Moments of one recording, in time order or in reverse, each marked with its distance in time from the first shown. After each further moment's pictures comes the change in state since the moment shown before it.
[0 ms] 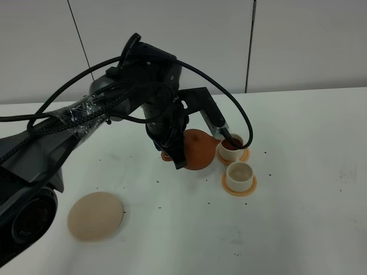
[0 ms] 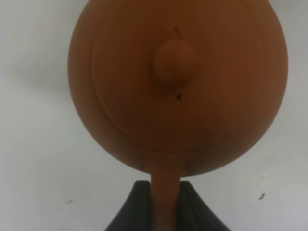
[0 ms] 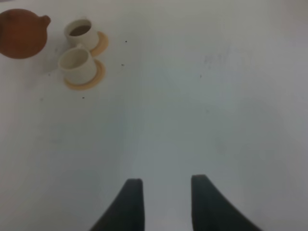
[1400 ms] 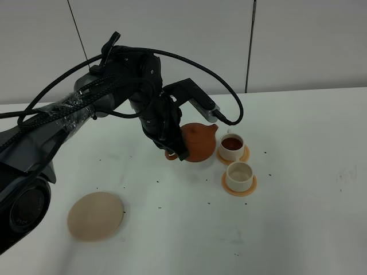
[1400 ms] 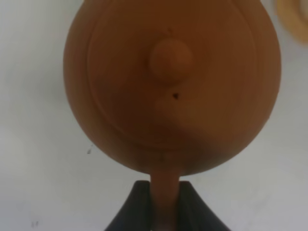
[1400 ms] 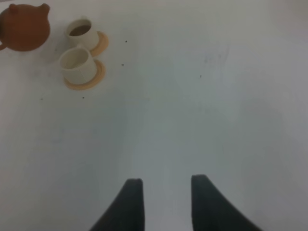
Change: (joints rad) left arm 0.076 0.025 0.001 -0.169 -0.079 -0.033; right arm 0.000 0.000 0.000 0.000 0.000 0.000
